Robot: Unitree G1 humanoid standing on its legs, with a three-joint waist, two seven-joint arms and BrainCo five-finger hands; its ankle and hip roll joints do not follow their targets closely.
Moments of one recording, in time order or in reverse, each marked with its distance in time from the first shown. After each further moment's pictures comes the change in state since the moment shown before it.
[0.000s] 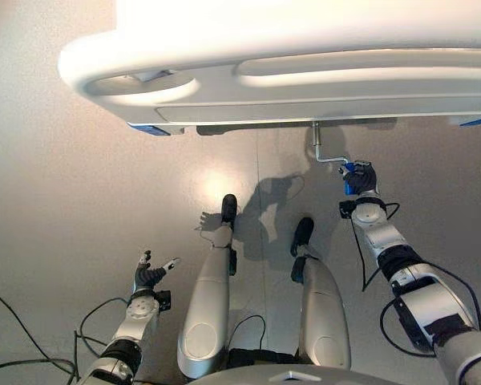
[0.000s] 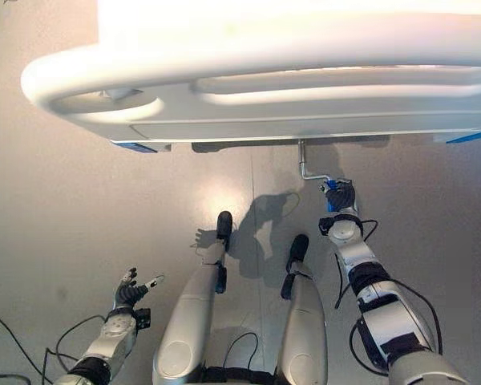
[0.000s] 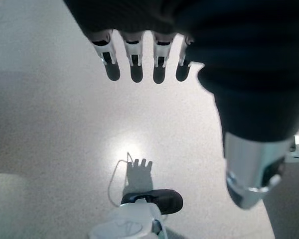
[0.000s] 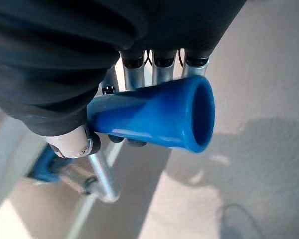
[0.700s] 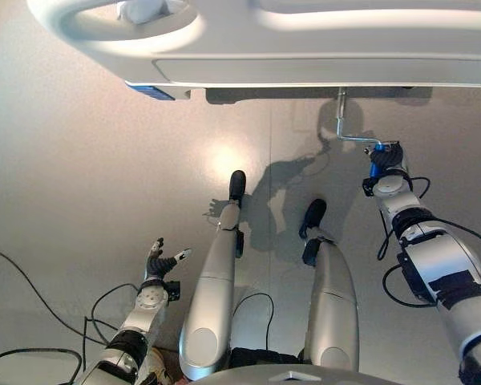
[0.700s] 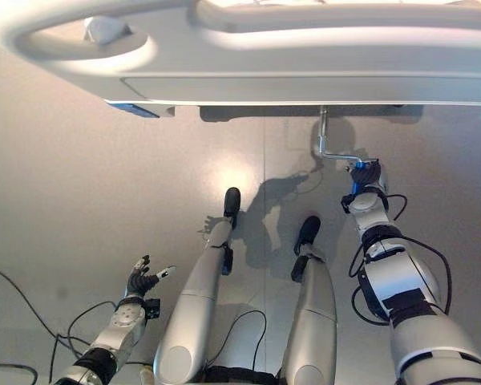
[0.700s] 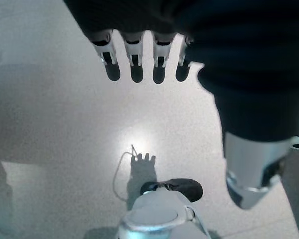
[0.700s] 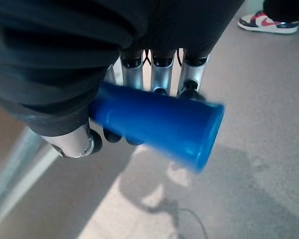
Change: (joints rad) left arm -0.048 0.006 -0.081 -0.105 -0.006 -0.010 0.007; right arm -0.281 -0.098 0.033 0.379 -0.008 0.016 0.022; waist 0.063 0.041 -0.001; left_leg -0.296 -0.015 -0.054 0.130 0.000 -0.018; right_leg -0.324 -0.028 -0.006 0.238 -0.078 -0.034
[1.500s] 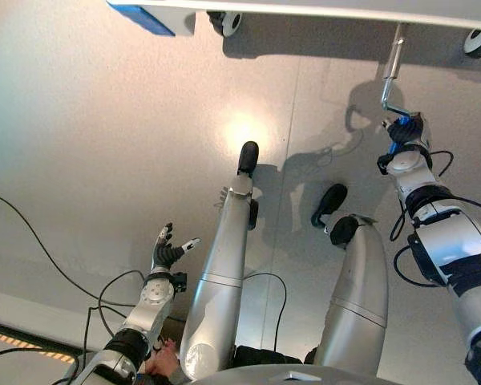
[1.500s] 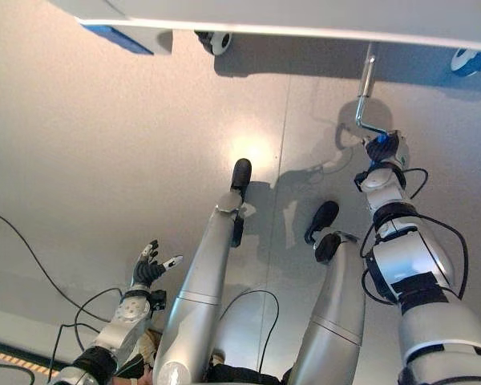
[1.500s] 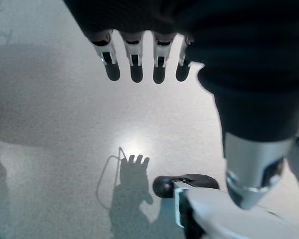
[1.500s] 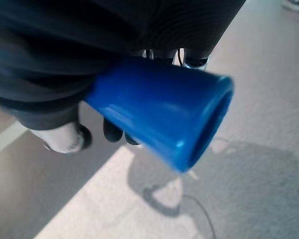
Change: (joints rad) left arm 0.031 0.030 -0.052 -0.137 -0.020 -0.023 0.034; right arm -0.145 -0.025 0.079 0.013 -0.039 0.019 -0.032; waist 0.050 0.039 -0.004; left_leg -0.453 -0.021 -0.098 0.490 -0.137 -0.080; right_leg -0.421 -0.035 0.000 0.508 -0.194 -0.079
